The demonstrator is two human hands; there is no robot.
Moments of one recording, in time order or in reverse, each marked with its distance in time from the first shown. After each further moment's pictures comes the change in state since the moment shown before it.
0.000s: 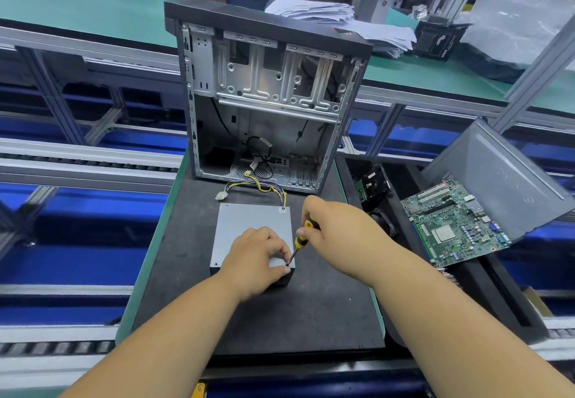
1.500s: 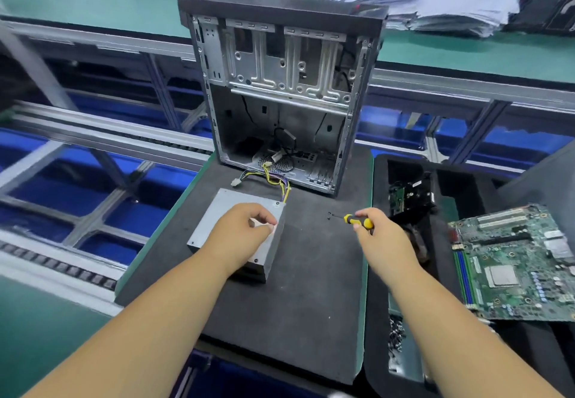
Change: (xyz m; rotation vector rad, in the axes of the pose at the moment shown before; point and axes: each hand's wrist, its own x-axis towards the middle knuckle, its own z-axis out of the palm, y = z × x) left_hand 0.030 0.080 -0.001 -0.302 0.376 -0.585; right_hand 0.036 0.200 0.076 0.492 0.136 0.259
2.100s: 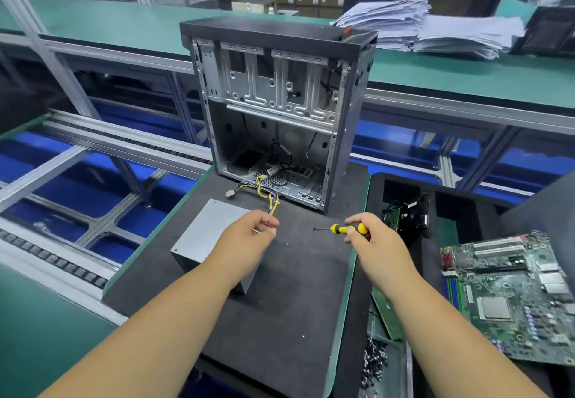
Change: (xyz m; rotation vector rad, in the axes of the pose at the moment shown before) left_hand -0.006 0.034 0.042 -0.212 0.045 -0.085; right_hand 0.015 0.006 -0.044 0.198 -0.143 -0.140
